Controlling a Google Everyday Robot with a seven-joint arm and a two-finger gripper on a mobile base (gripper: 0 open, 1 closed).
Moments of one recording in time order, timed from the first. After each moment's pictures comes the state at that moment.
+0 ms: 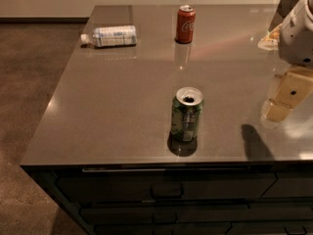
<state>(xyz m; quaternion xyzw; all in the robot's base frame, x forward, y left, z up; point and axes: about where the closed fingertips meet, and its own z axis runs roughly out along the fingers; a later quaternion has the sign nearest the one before) 0.438 -0.216 0.979 -0.60 0.78 -0.04 0.16</state>
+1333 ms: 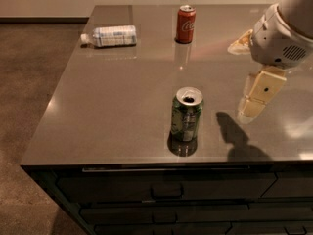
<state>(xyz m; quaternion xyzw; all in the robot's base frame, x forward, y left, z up) 0.467 -0.180 0.957 -0.65 0.73 0.04 0.19</state>
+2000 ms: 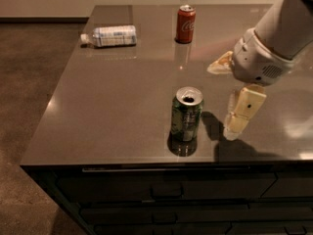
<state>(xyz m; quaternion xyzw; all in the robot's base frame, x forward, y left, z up) 0.457 -0.151 0.919 -0.68 0.70 0.10 0.17</state>
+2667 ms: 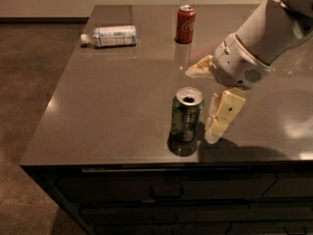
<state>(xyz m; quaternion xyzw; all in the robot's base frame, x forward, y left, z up) 0.452 -0.105 0.914 -0.71 0.66 0.16 0.20</state>
